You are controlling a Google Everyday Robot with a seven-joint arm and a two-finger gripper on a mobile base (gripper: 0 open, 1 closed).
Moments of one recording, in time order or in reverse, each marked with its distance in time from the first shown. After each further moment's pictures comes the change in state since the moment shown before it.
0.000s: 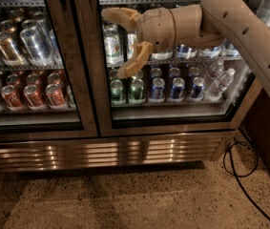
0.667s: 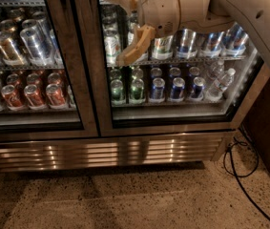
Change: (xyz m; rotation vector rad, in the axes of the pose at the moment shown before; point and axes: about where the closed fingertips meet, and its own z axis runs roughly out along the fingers) arm -0.044 -0.002 -0.005 0.020 0.022 -0.081
